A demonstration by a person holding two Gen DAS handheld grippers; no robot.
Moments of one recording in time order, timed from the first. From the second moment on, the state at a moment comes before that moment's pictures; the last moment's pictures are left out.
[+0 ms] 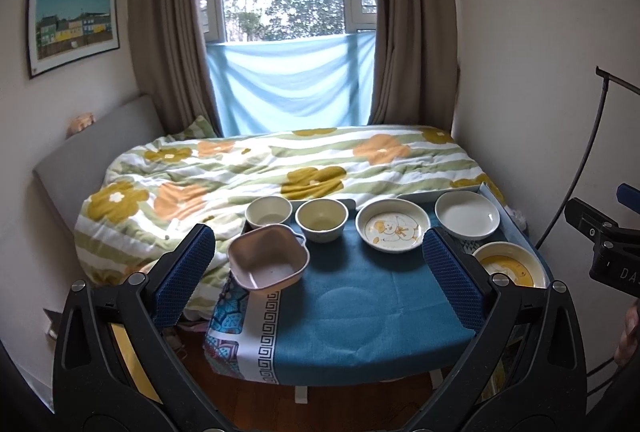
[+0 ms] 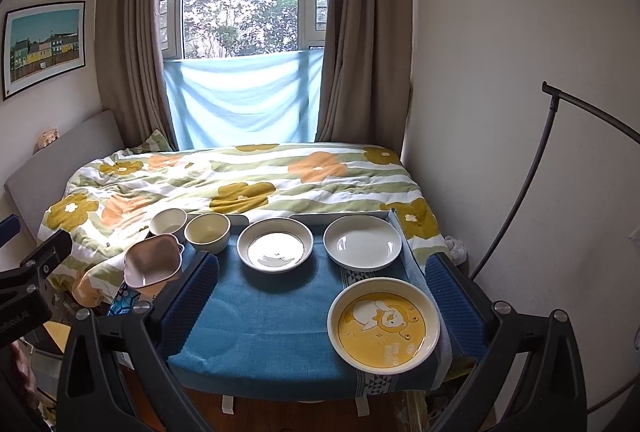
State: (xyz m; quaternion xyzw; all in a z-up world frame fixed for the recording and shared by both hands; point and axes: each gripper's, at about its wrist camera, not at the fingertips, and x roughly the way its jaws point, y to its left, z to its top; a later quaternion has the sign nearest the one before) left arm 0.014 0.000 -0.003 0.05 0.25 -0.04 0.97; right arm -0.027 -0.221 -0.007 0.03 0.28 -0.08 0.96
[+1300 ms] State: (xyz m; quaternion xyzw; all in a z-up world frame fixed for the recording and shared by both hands) left arm 0.248 -0.270 -0.306 0.12 0.62 -0.36 0.69; right arm 0.047 -0.455 -0.283 0.35 0.52 -0.06 0.77
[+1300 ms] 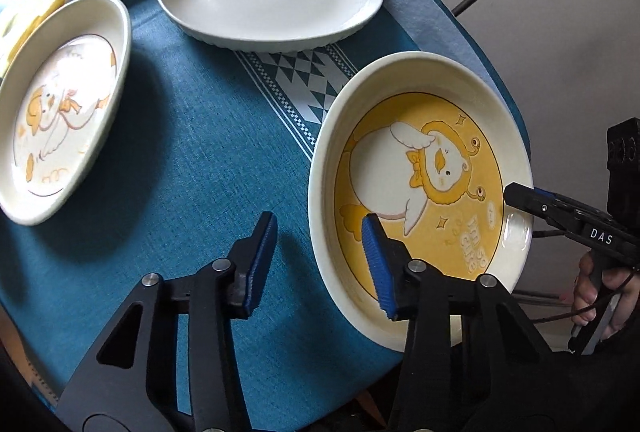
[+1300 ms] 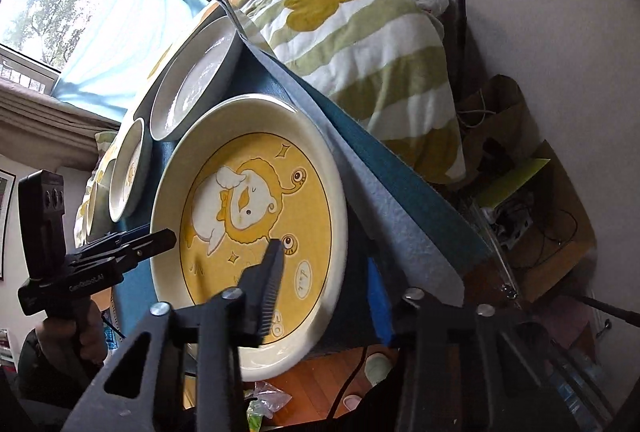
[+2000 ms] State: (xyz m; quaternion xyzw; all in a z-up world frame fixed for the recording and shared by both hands) left arm 0.242 -0.297 -0.315 0.14 0.61 -0.37 0.69; right arm 0.060 -0.459 -0.285 0.32 0.54 -0.06 0.78
